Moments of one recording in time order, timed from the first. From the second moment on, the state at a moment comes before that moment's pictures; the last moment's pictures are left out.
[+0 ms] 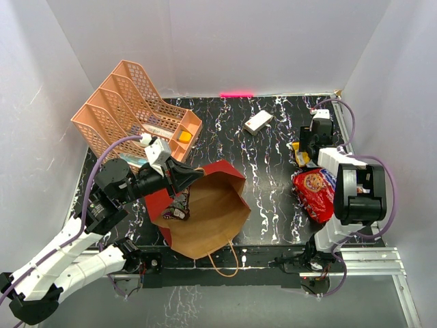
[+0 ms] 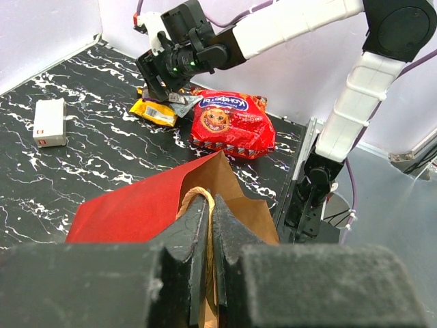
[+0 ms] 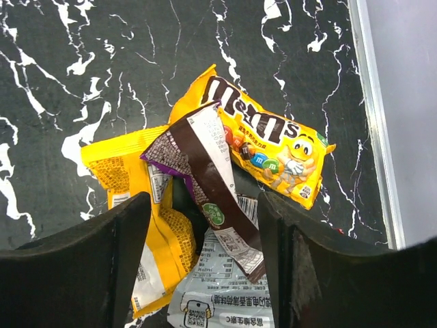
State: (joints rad) left arm -0.78 0.72 0.92 -0.19 0.38 -0.18; right arm -0.08 1.66 0.93 0.08 0.22 -0.07
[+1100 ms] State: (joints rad) left arm -0.78 0.73 0.92 -0.17 0.34 -0.20; right arm 0.24 0.82 0.66 0.05 -0.51 -0.13
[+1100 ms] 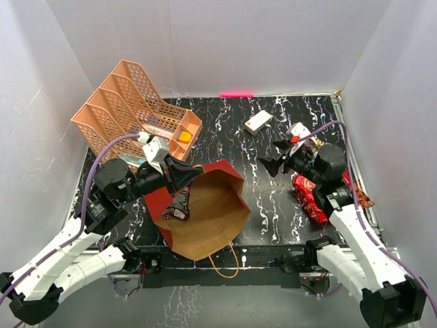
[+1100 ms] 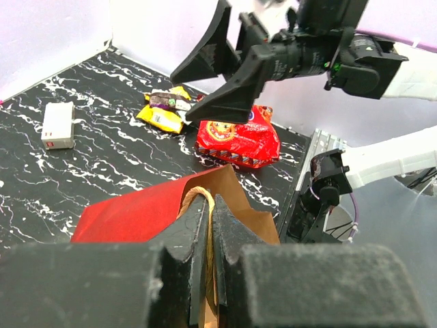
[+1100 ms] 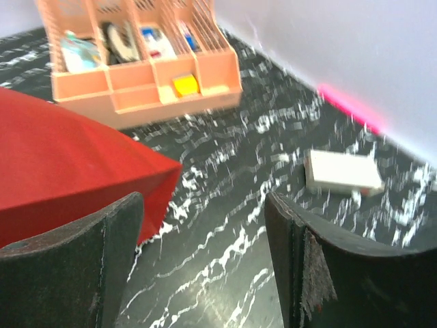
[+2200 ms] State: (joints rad) left arm -0.78 0.72 0.91 -0.13 0.31 -0.22; right arm 1.46 1.34 0.97 -0.07 -0.02 -0.58
